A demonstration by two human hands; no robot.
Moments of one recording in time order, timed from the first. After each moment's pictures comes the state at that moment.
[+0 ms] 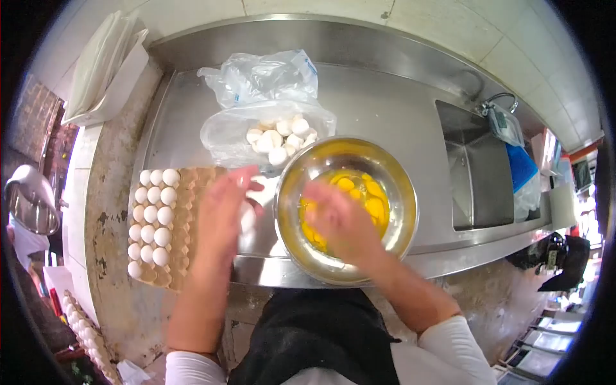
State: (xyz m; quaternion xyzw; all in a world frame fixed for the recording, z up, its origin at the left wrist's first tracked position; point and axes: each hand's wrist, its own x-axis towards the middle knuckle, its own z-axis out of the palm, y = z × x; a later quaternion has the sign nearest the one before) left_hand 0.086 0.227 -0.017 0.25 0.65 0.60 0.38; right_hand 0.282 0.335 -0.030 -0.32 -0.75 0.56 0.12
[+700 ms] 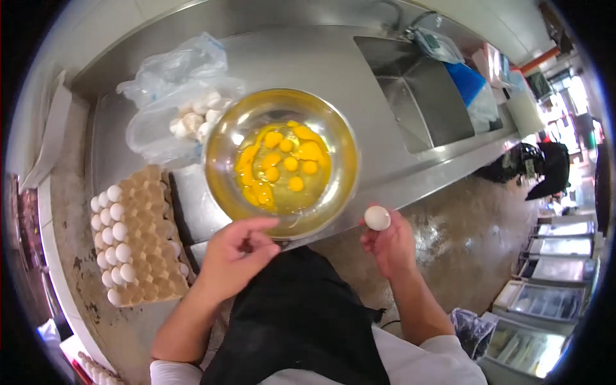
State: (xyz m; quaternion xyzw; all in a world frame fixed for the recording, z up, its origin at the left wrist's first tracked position) left_hand 0.176 0.174 -0.037 0.44 0.53 0.43 0.59; right_hand 0.485 0.229 -0.083 -0.50 -0.22 0.74 0.40
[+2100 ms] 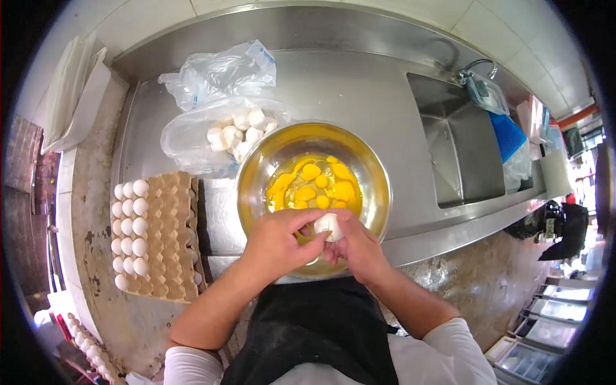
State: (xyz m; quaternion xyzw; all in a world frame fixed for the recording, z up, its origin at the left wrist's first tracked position) left_hand 0.196 0.263 -0.040 0.61 0.63 0.37 0.32; right_hand 0.373 0.312 -0.068 -0.40 -0.36 0.82 0.21
